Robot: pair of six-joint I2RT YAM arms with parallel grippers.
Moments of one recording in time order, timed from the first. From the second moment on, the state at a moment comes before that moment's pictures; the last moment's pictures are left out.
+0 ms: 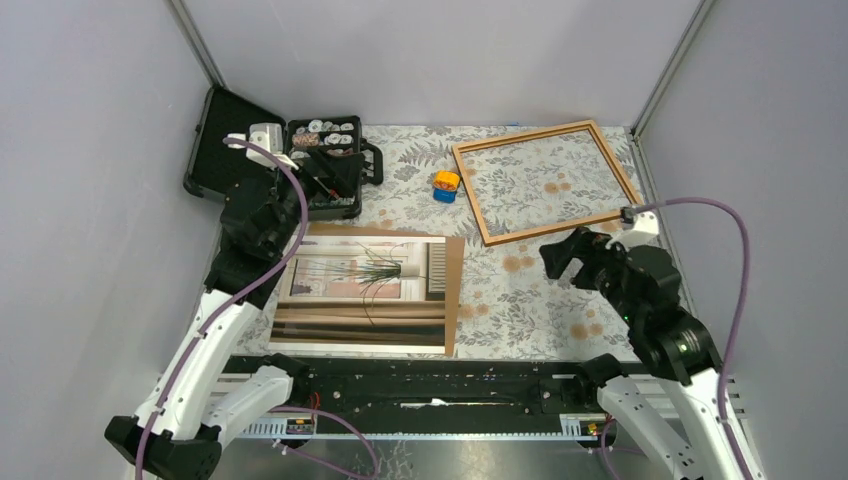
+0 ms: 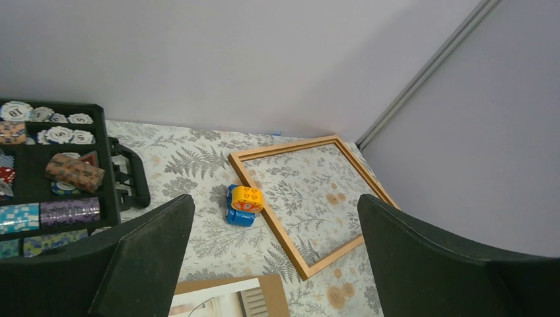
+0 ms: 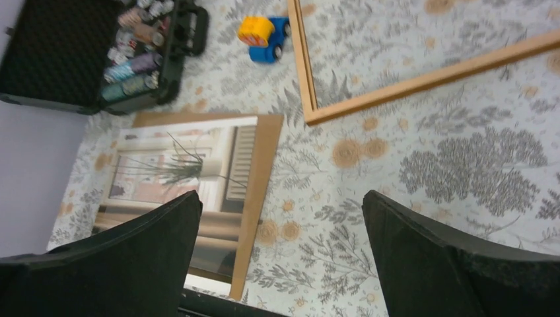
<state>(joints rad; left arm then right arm) -0.35 0.88 1.03 -0.05 0.02 -0.46 0.37 0.49 0.90 -0.72 0.07 0.50</state>
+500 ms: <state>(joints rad) -0.43 0.95 1.09 -0.09 0.04 -0.49 0.37 0.93 0.55 -0.39 -0.26 0.71</state>
